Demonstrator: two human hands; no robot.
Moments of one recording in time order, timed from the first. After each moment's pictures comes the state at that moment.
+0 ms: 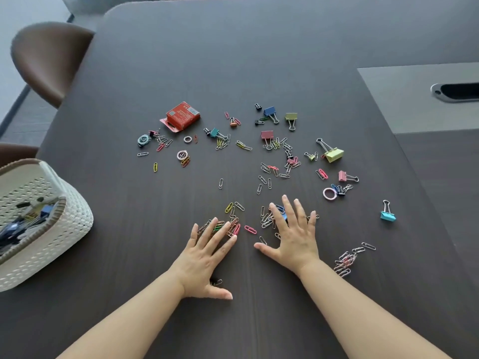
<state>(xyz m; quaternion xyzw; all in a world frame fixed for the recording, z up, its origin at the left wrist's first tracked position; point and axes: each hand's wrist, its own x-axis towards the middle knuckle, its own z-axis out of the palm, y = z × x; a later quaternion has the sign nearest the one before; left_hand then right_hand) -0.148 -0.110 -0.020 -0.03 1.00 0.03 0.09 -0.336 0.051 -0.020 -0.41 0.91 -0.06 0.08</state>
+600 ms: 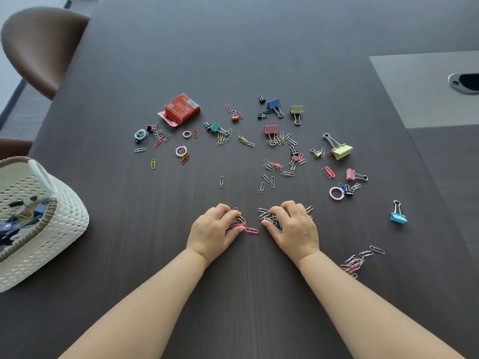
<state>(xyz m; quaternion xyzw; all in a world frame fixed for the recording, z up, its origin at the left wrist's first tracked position) -0.214 -0.123 -0.037 -0.18 0.96 0.12 -0.18 -0.355 0.031 -0.037 -0.44 0.87 -0.20 -0.09</state>
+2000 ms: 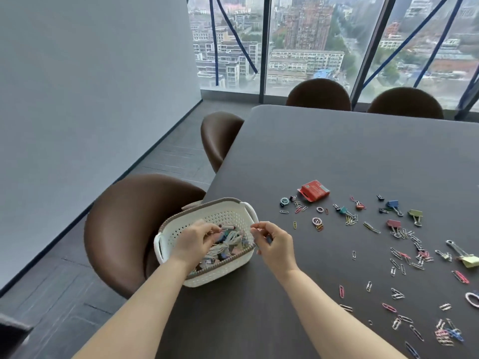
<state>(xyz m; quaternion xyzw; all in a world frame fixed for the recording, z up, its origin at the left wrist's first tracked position) 0.074 -0.324 0.124 -0.39 0.87 0.22 -0.22 -0.093 -0.209 0.130 -0.41 0.67 -0.56 0.26</state>
